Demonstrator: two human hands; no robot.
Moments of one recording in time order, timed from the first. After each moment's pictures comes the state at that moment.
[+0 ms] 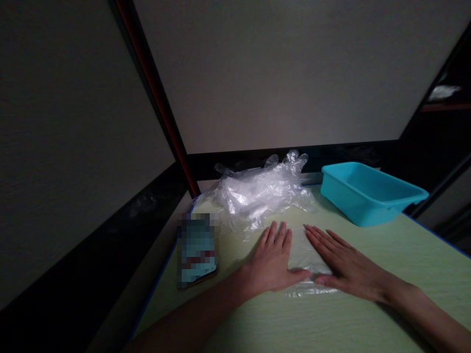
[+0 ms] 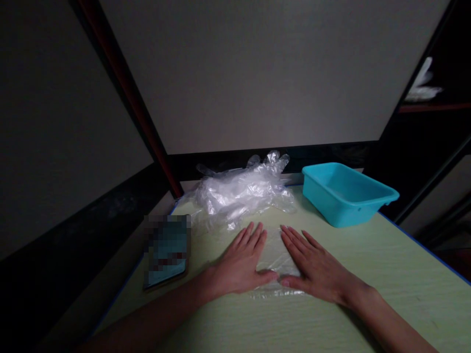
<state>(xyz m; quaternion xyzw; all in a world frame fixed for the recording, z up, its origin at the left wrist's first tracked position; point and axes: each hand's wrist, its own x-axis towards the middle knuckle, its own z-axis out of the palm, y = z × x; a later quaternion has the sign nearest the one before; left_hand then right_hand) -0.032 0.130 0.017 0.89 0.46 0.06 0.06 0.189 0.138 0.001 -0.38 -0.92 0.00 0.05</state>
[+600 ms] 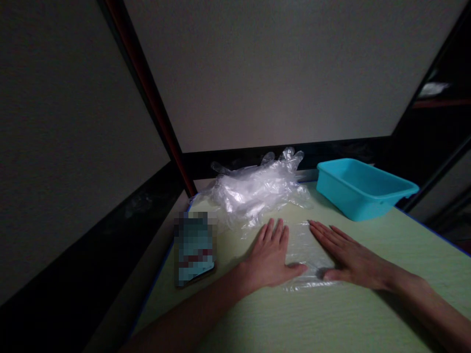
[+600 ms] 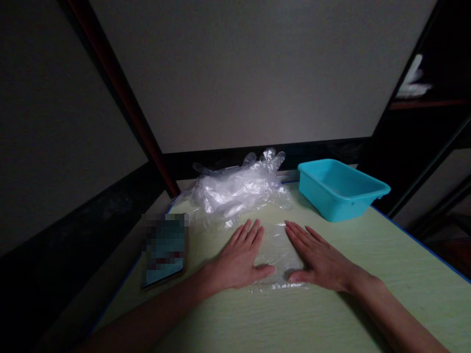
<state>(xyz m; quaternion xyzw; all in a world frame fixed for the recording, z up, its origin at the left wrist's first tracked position) -0.032 0.133 0.011 0.89 0.45 0.07 0.05 0.206 0.141 0.003 -0.40 -0.91 0.06 0.04</state>
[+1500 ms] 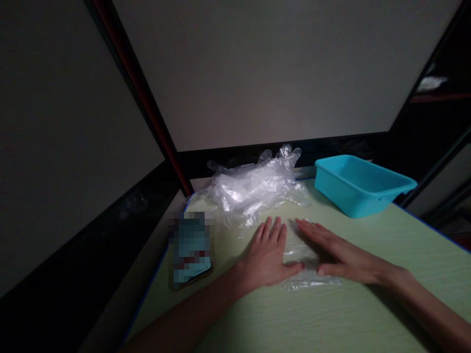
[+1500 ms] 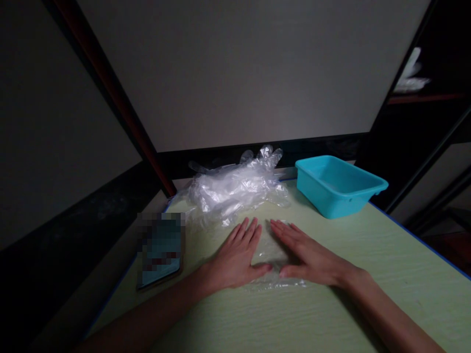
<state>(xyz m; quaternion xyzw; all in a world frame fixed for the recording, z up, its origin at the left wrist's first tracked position) -0.031 0.131 0.015 0.89 0.46 0.05 0.04 0.190 0.141 0.024 -0.34 -0.92 0.17 0.12</state>
